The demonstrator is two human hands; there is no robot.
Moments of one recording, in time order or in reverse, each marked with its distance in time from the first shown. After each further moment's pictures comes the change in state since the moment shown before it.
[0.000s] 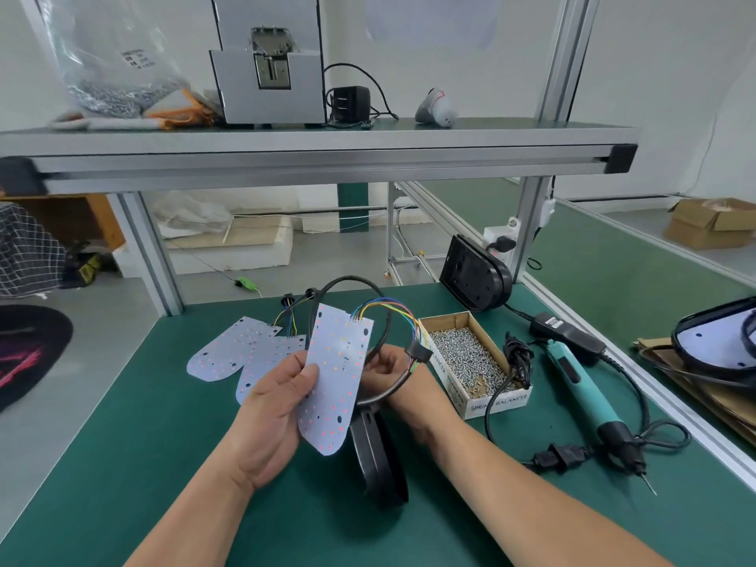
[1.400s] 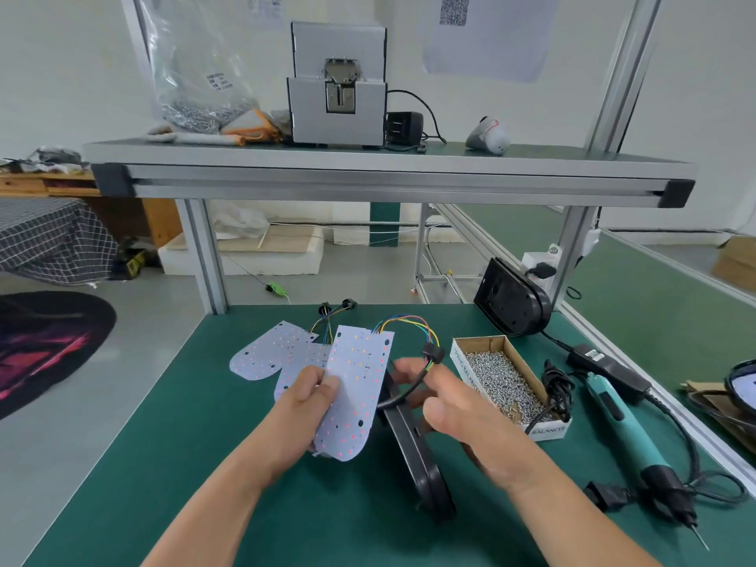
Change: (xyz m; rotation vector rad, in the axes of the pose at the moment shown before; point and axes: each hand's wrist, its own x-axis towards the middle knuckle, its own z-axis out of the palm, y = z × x) left_hand -0.014 0.021 -0.019 0.789 0.187 -0.061; right_hand -0.050 -0.046 -0.024 -0.089 -0.279 -0.028
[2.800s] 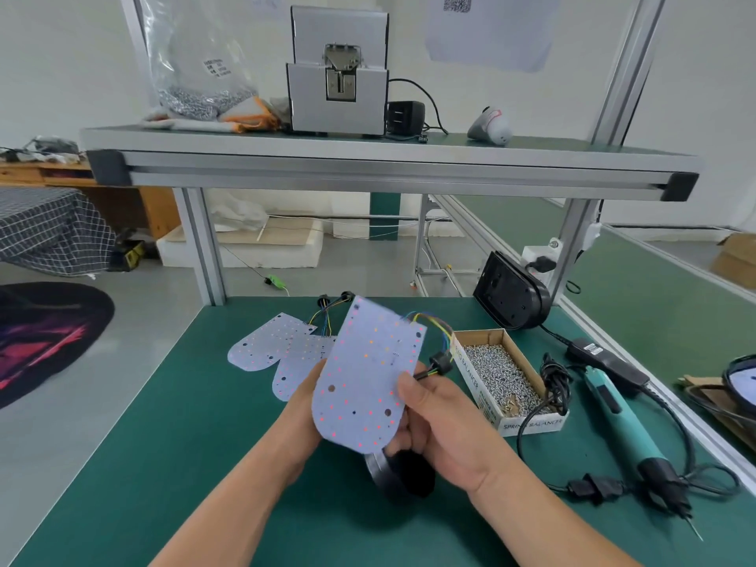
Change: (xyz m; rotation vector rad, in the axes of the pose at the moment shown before) left_hand -0.019 0.027 0.026 -0.314 -0.141 0.052; right_hand 0.007 0.011 0.033 0.503 -0.059 0.012
